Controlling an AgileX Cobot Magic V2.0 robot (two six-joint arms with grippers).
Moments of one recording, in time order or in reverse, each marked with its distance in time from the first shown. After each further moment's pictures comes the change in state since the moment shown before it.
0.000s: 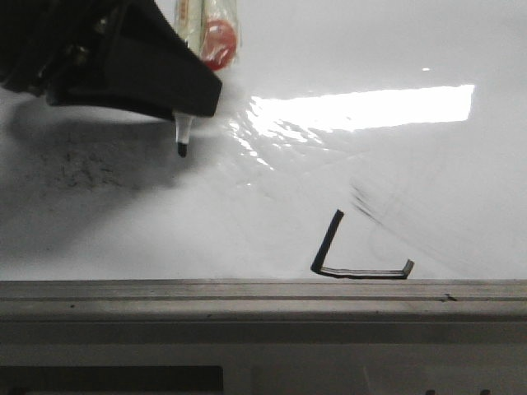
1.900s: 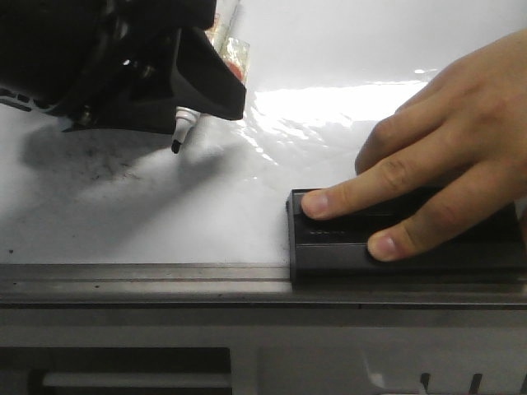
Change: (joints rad) left arm -0.021 0.076 0.025 -0.113 -0.191 -0.007; right arm 0.000 0.000 0.069 -0.009 -0.144 0.029
